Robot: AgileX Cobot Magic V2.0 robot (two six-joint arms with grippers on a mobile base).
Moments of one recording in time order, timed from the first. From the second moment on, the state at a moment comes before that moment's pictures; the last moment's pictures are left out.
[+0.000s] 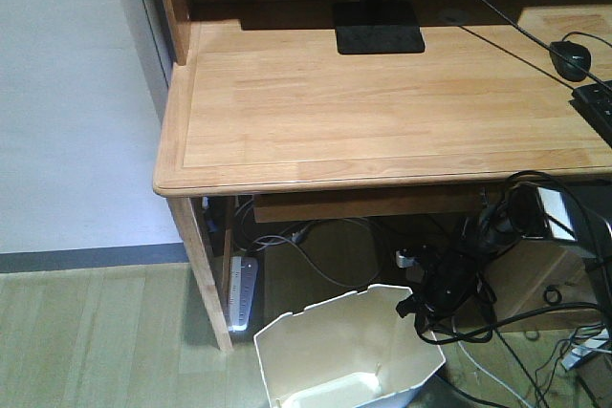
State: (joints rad) left arm 0.02 -0.02 0.03 -0.31 0.14 0.26; right arm 0.02 2.99 -1.64 0.44 0.59 -0.75
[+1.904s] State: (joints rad) left arm 0.02 -0.02 0.03 -0.31 0.14 0.26; right arm 0.02 2.31 -0.78 1.02 0.06 -1.34
